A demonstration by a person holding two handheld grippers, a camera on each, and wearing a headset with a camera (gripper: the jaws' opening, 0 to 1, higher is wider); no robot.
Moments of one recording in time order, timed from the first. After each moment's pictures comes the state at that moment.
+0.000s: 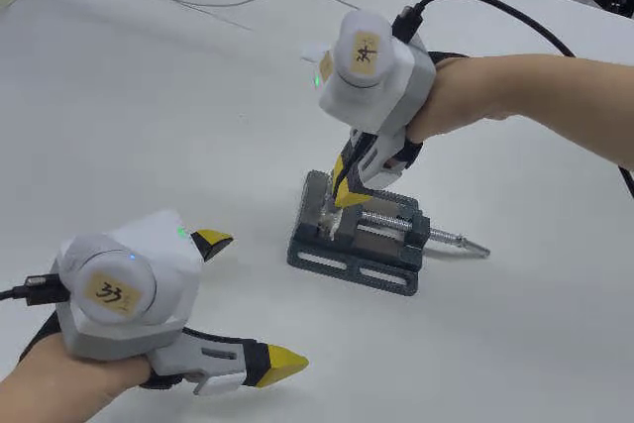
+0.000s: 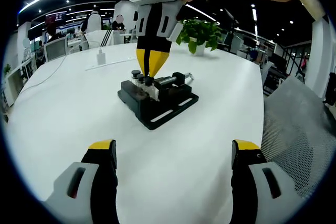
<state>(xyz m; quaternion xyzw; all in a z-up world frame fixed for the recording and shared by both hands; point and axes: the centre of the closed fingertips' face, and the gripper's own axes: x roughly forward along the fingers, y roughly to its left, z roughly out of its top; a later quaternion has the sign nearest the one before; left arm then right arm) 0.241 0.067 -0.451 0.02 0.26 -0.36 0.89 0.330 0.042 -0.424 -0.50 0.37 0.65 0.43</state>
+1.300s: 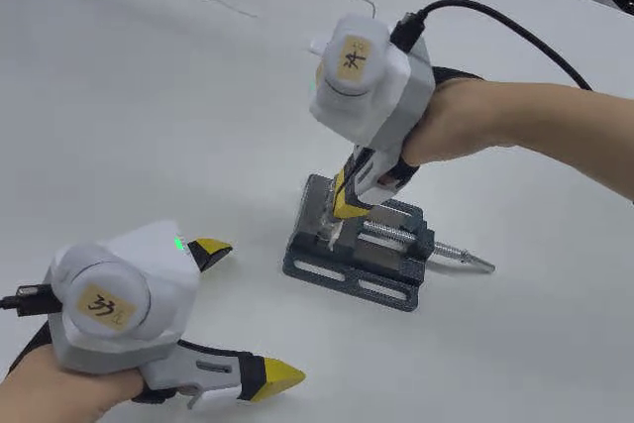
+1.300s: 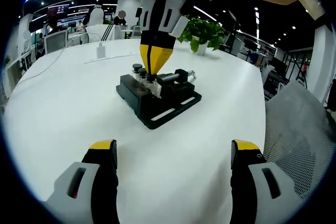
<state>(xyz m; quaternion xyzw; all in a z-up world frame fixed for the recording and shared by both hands) 0.252 0.061 -0.462 0.00 0.27 -0.36 0.89 0.340 0.042 -0.433 -0.51 0.43 0.61 0.44</state>
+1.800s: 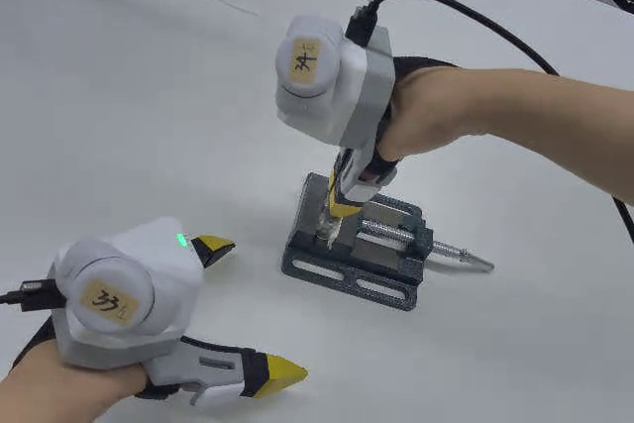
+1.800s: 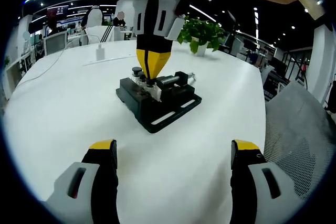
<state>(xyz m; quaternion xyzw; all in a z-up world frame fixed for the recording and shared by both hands) 0.256 0.059 -0.457 0.00 0.27 -0.36 0.89 0.334 0.037 -0.432 -0.53 0.44 0.59 0.42</state>
